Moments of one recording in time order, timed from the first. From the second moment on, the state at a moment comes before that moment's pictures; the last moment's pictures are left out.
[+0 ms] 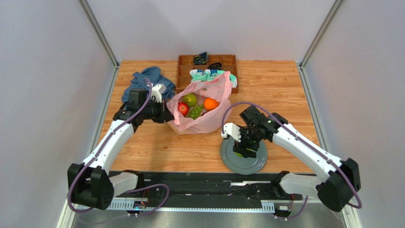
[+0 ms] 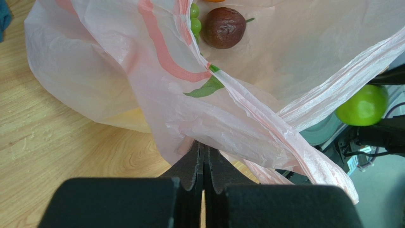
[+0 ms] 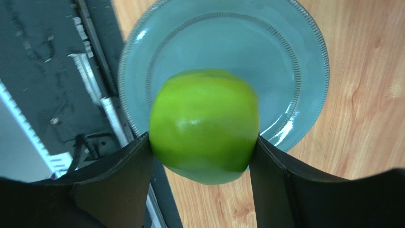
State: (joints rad) left arm -0.19 1.17 0.88 -0.45 0.56 -0.17; right arm 0.67 1.16 0.98 -1.08 -0.27 -0.74
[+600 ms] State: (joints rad) left arm -0.19 1.08 0.76 -0.44 0.56 -0.18; right arm 0.64 1.37 1.21 -0.97 -0.27 -0.58
